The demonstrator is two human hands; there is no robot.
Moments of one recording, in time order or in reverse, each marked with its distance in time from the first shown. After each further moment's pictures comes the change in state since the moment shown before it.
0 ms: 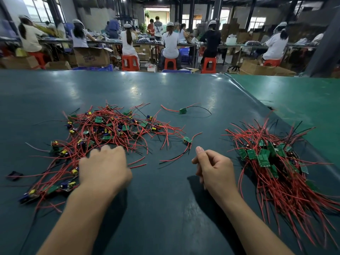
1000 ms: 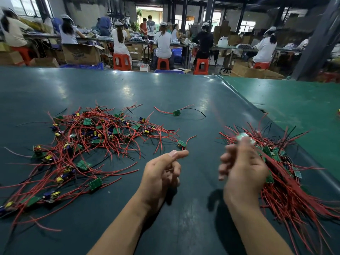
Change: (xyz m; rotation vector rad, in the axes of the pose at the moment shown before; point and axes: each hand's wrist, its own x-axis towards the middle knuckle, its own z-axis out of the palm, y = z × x) left_hand -0.007 0.095 0.051 -2.050 -0.520 0.284; right_hand 0.004 -0.033 -0.026 0.462 0.455 0.057
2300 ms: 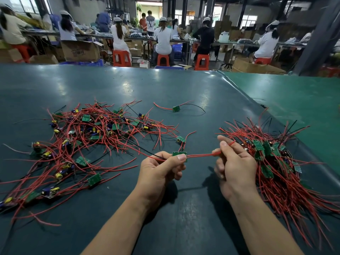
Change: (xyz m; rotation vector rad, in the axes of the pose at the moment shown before) left_hand -0.004 -0.003 0.001 0.011 0.049 0.076; right_hand 0.017 0.019 -0.003 0.057 -0.103 0.231
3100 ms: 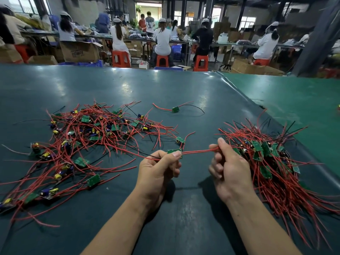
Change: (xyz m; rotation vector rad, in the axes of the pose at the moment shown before) left_hand 0.003 -0.003 0.003 -0.103 0.061 0.035; right_hand -0.004 -0.002 0.004 0.134 -0.067 0.129
